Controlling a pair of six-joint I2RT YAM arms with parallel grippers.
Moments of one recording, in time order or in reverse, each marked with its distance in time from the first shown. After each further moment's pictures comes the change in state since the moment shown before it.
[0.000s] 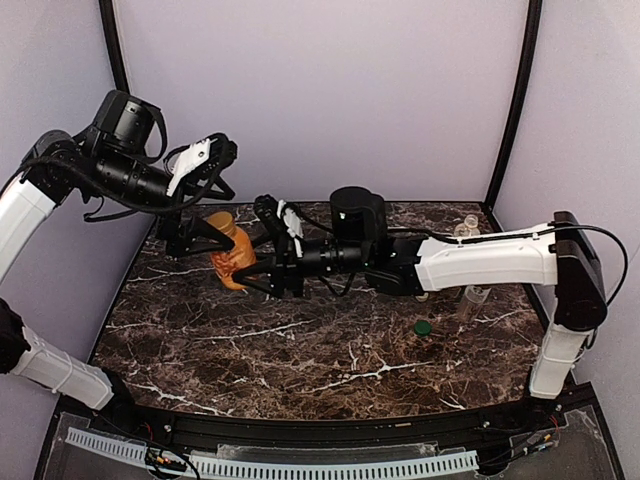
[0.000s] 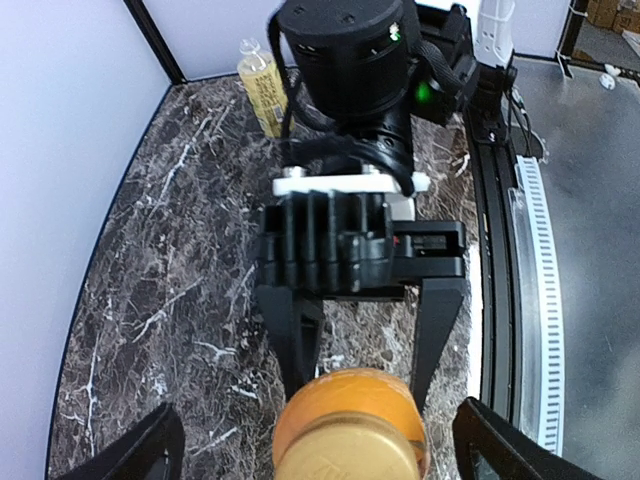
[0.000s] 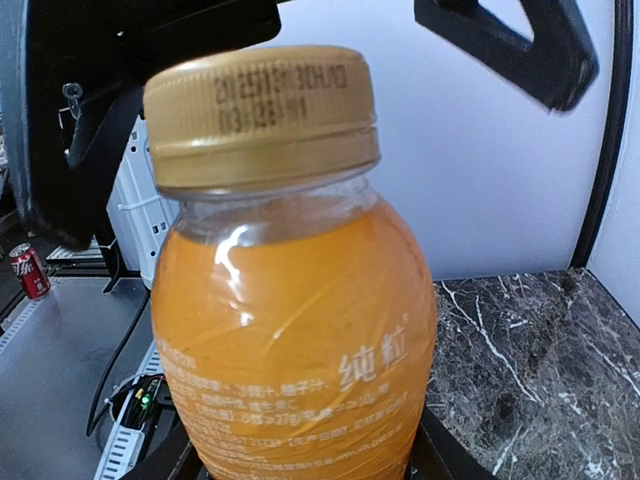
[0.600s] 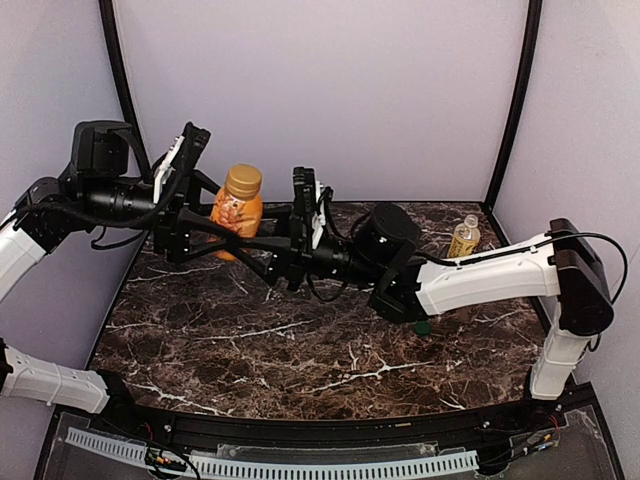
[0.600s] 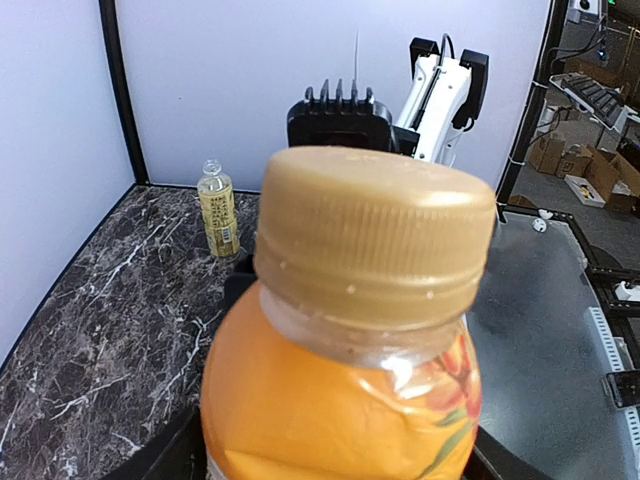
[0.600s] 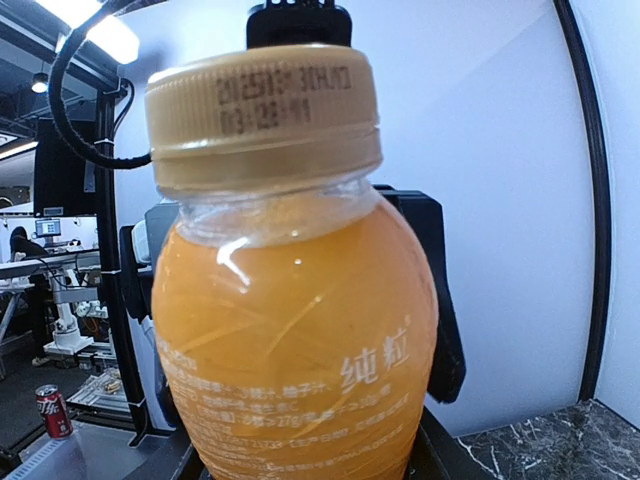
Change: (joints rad) left arm 0.000 -0.226 -0.359 0.489 0.237 -0.376; right arm 0.068 -0.028 -0.148 0.639 0.140 0.264
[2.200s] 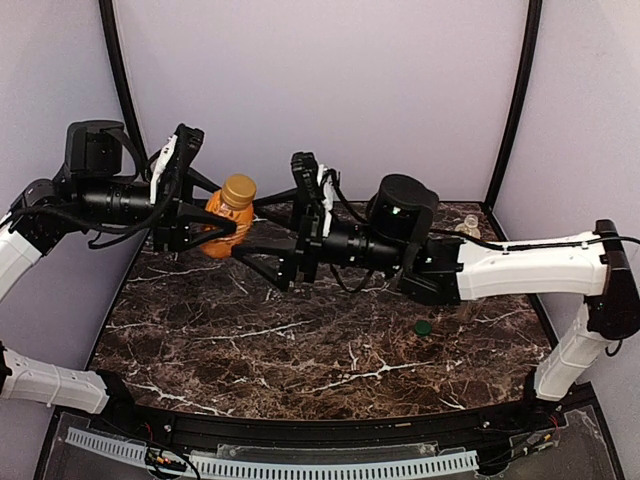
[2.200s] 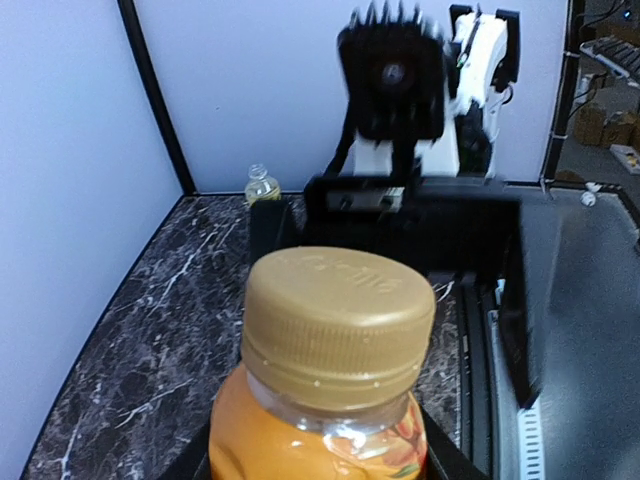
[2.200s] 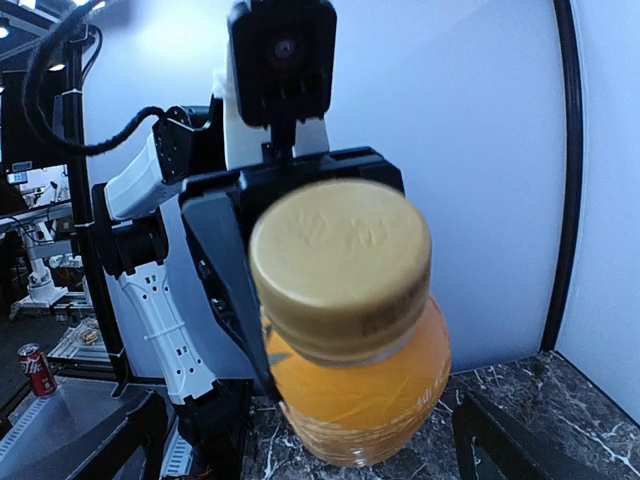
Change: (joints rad) left arm 0.013 -0.016 -0.010 0.026 -0.051 0.096; right arm 0.010 -0.151 0.024 -0.380 0.043 -0.128
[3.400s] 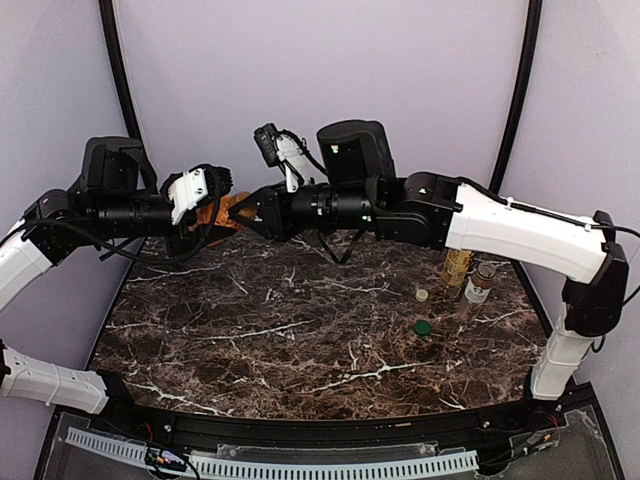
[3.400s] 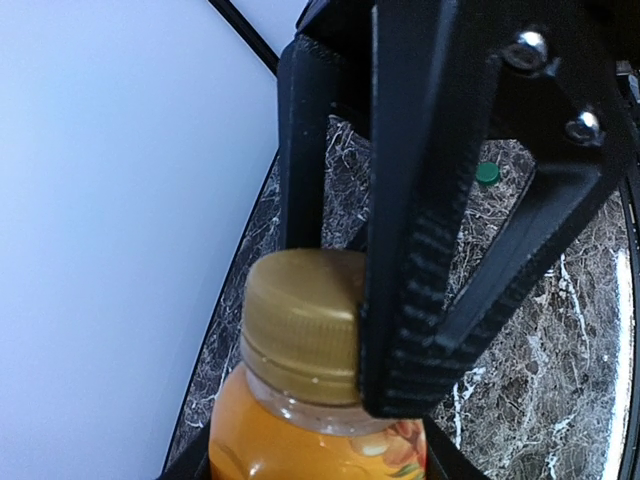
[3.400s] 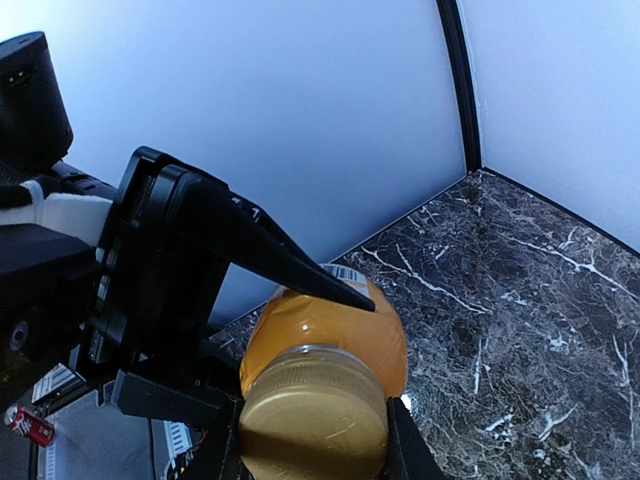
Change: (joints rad) left arm -0.060 -0.006 -0.087 0.006 -0.468 0.375; right arm 0.001 0.117 0.533 -0.859 0.293 0.221
